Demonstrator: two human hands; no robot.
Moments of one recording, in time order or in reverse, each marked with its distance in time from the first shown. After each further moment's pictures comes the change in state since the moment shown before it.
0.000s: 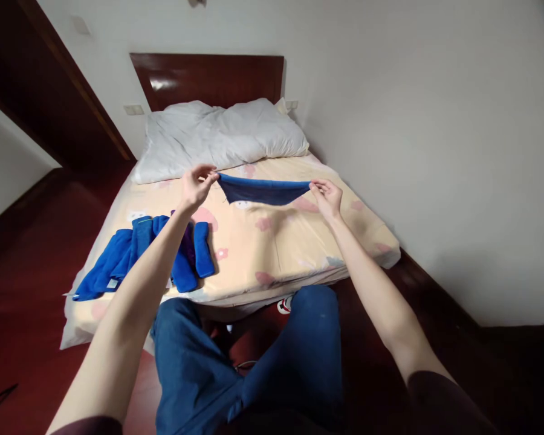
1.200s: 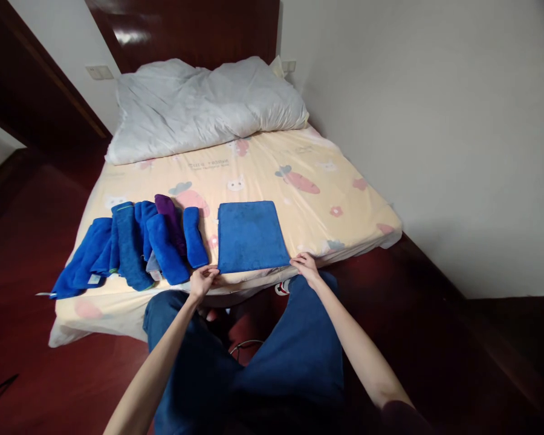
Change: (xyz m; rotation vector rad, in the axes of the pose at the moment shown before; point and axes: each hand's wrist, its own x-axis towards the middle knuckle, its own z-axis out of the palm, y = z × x) left_hand -0.300 -0.199 -0.002 0.071 -0.198 -0.785; right_hand -0.248 0.169 -0.082 -0.140 -0.134 0.835
